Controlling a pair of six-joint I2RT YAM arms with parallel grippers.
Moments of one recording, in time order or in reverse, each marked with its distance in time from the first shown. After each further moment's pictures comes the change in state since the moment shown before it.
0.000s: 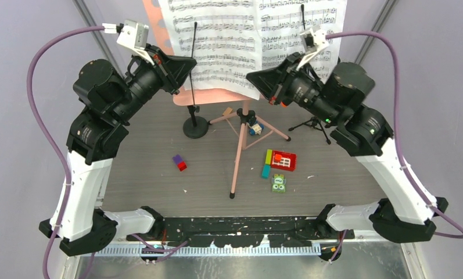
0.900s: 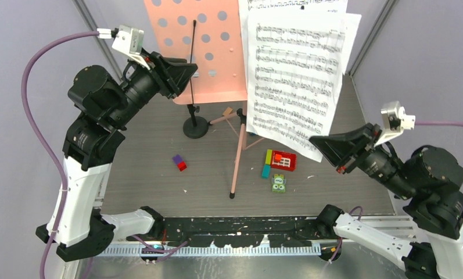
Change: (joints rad) left arm 0.000 -0.042 -0.040 0.011 -0.004 0.002; right arm 0.000 -0.646 -0.410 -0.246 0.013 0.003
